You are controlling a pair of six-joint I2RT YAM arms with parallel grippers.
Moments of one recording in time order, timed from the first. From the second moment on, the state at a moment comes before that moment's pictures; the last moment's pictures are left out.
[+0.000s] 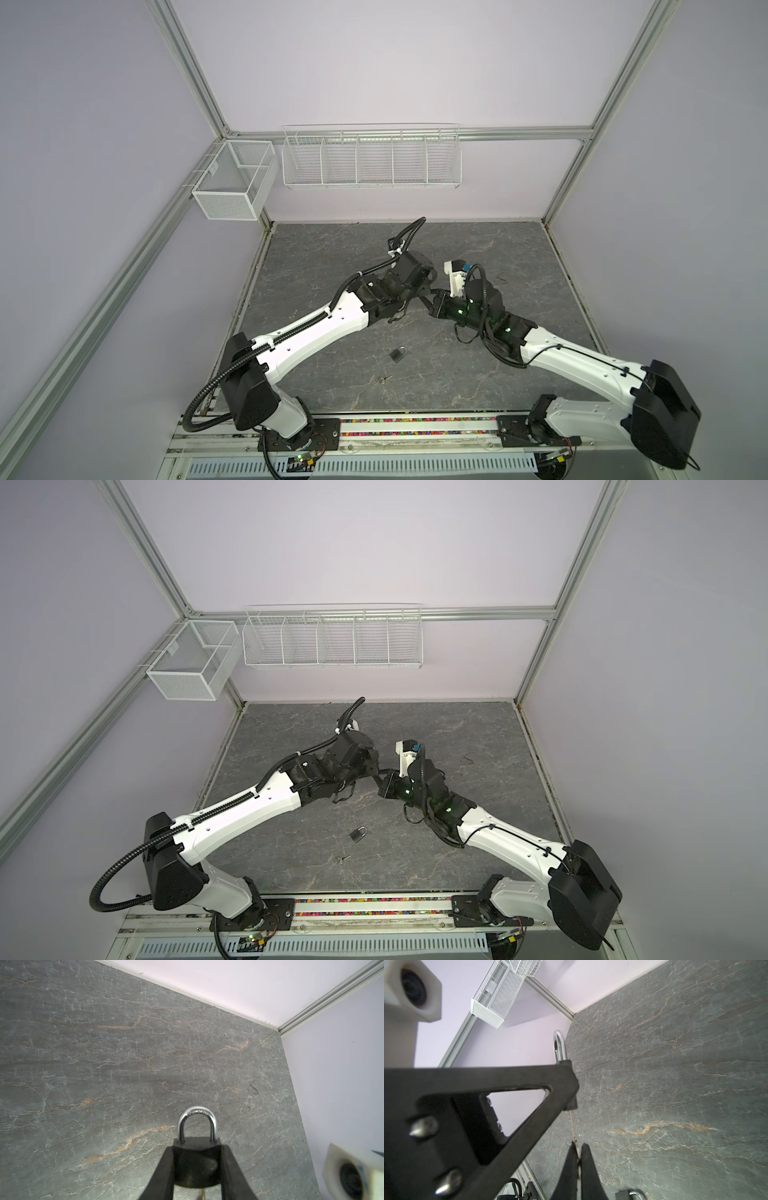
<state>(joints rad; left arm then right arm) -0.98 1.53 1.40 -0.58 -0.39 -0.89 0.79 1.22 0.74 0.16 -0.12 0.86</state>
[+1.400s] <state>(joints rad) -0.97 1.43 1.33 -0.55 -0.38 -0.99 0.84 1.20 0.77 0.11 -0.04 0.82</state>
